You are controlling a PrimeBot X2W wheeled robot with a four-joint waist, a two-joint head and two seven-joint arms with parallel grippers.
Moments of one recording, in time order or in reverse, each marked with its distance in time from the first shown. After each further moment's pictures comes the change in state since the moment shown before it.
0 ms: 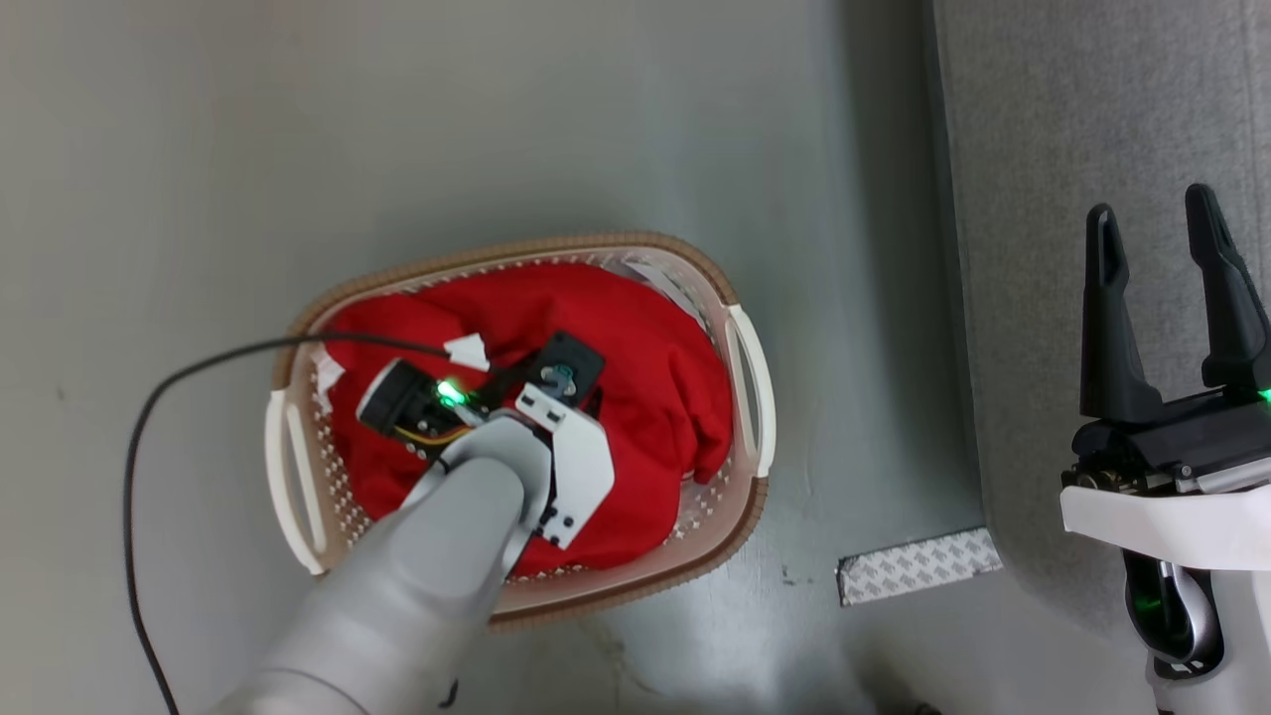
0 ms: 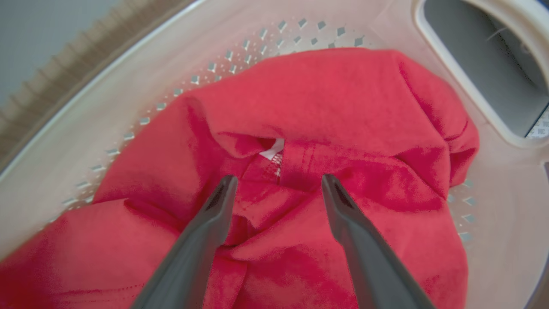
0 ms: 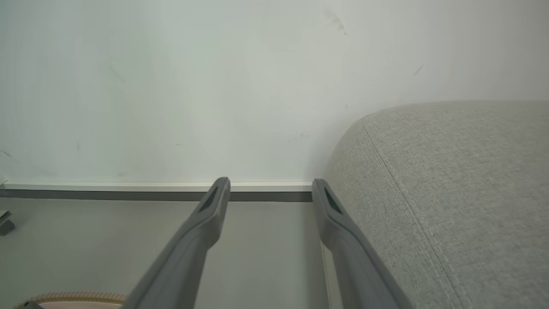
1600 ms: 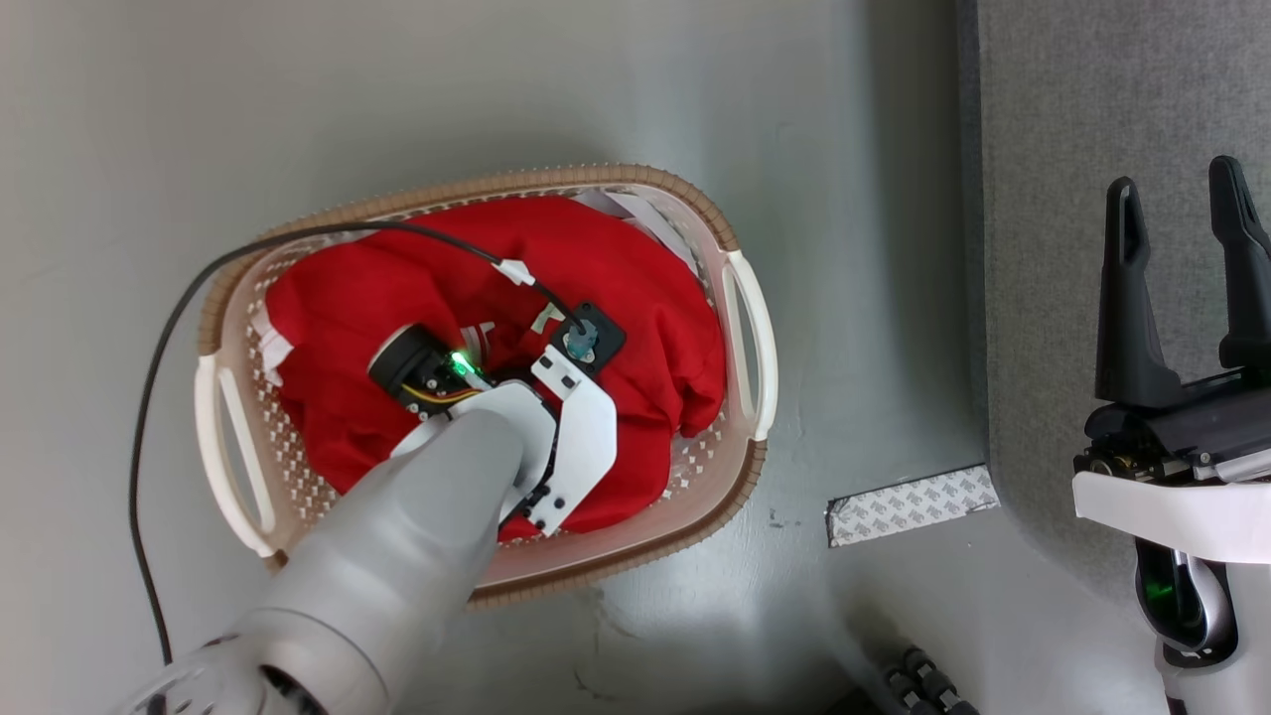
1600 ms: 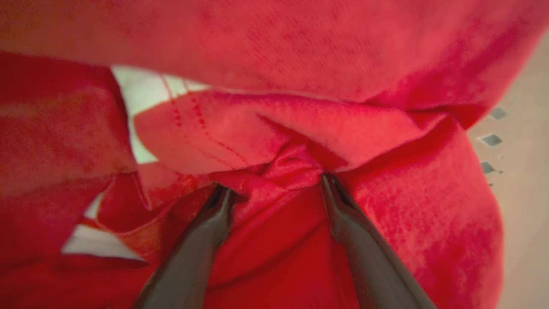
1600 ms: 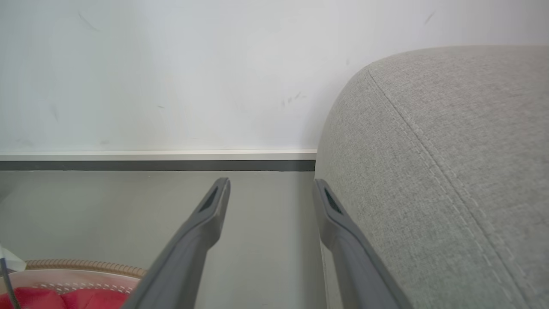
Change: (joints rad) left arm -0.145 0.000 -0.227 0.103 -0.161 -0.197 0.214; right arm -0.024 -0.003 -0.005 -0.032 0.015 0.000 0.000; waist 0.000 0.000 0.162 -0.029
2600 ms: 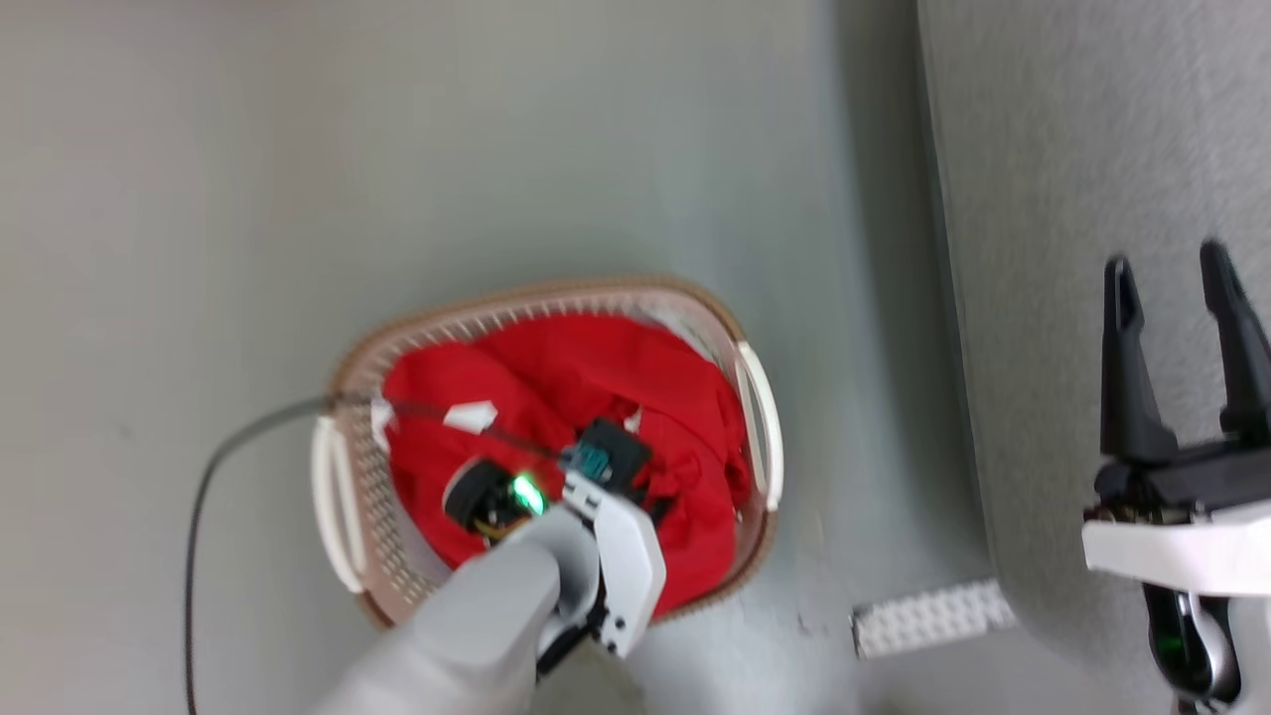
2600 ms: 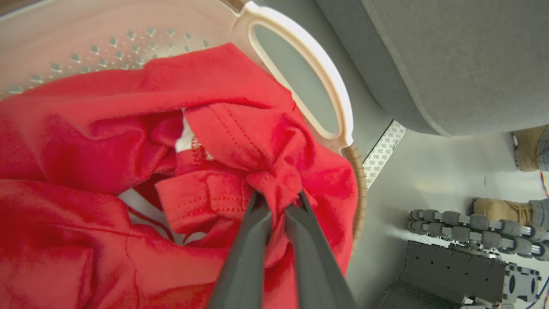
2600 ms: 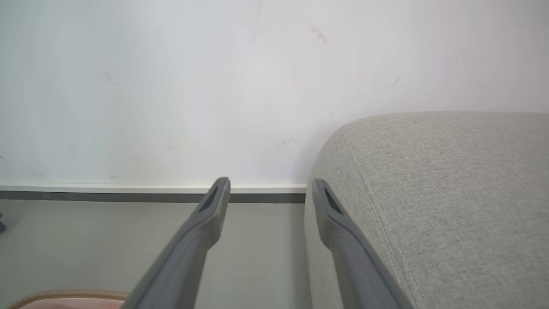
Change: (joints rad) left arm 0.210 0.002 -0.041 -0.169 -0.256 -0.004 -0.266; right arm 0.083 -0.018 -0.033 0.070 -0.020 0.000 0.000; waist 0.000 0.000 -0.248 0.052
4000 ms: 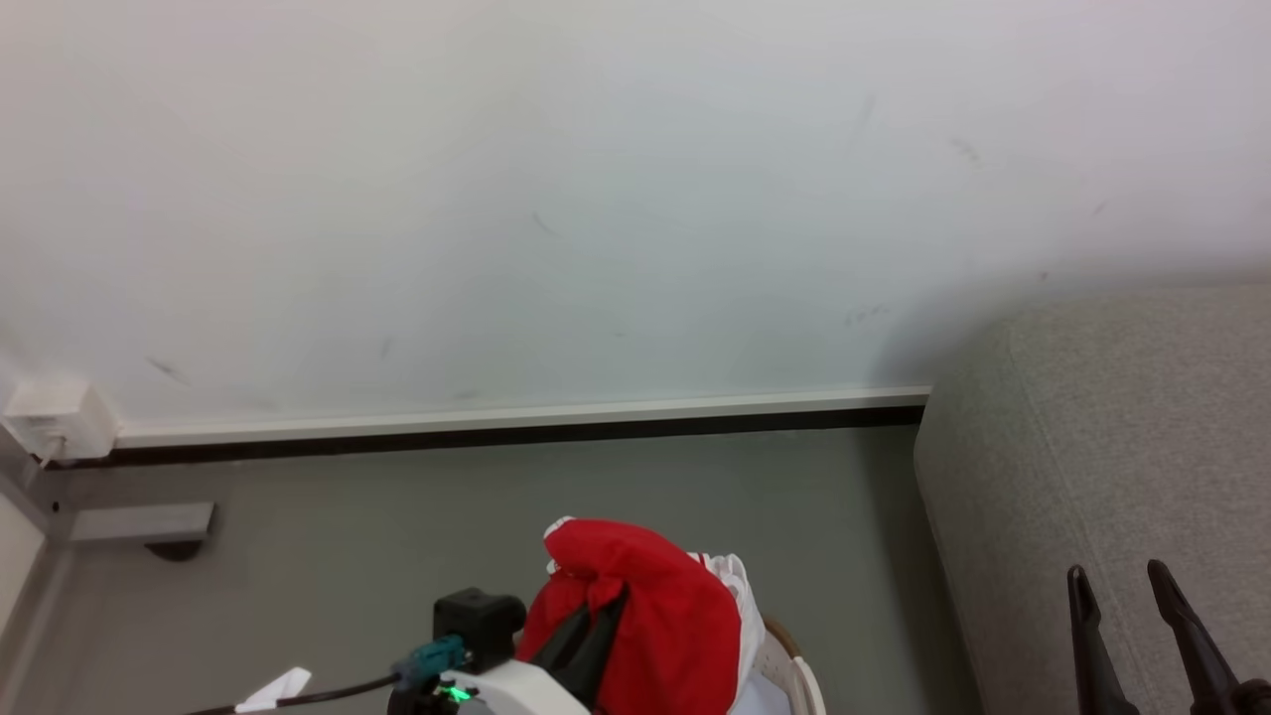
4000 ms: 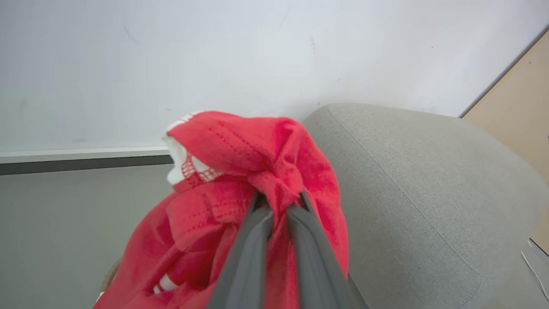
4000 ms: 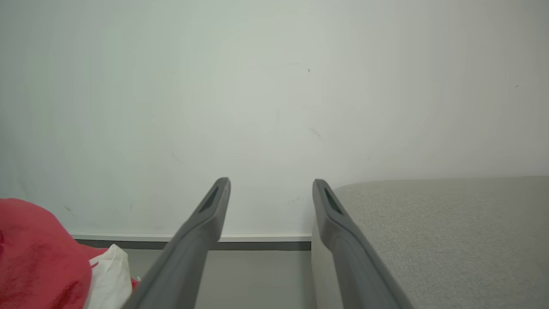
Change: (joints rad) left arm 0.516 0.191 0.266 -0.628 -0.156 0.226 -0.189; right arm 0.401 0.035 -0.056 0.095 -0.079 0.000 0.000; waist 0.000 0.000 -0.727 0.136
